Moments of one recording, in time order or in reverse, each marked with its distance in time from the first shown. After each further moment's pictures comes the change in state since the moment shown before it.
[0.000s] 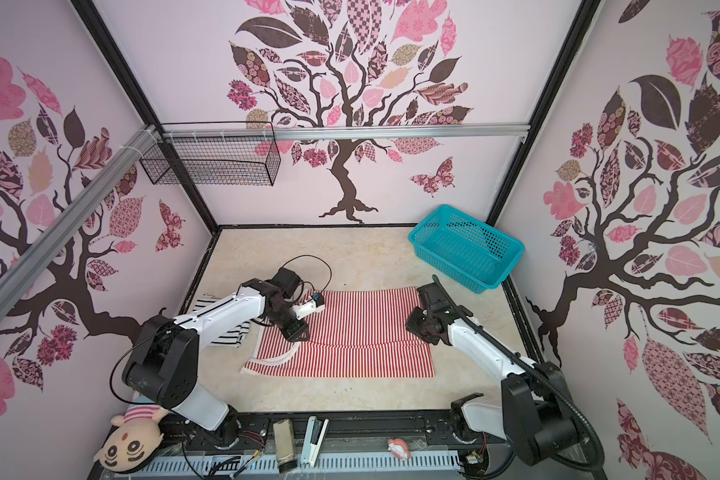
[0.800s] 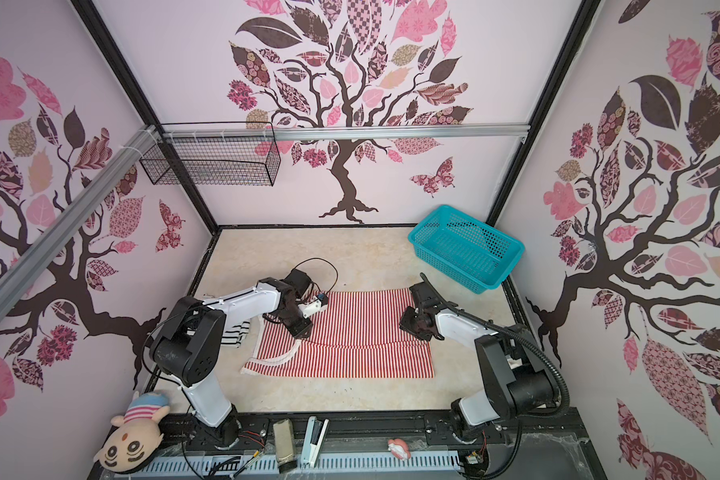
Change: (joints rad) left arm -0.030 0.161 0.028 0.073 -0.161 -0.052; right arm 0.004 0.191 -0.011 0.180 -0.018 -0.050
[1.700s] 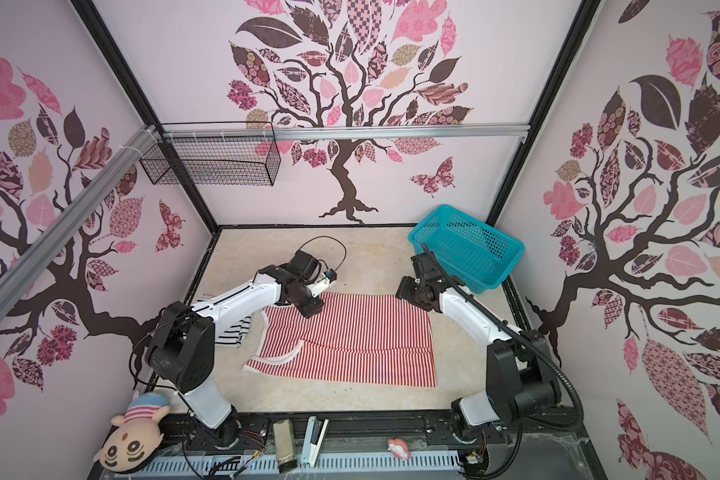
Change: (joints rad) left arm -0.023 -0.029 0.193 0.056 -0.089 -0.058; right arm -0.047 0.011 0.336 -0.183 0.065 -0.148
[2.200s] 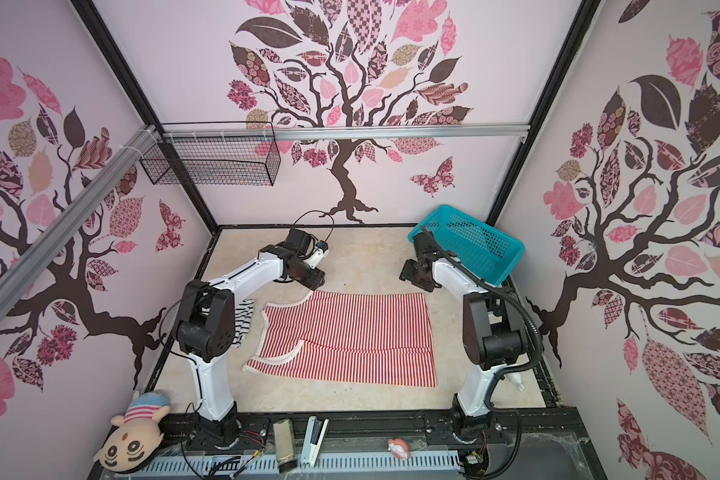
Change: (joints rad) left arm 0.129 0.248 0.270 0.060 0.062 -0.139; right arm -0.084 0.345 0.301 -0.054 0.037 -0.068
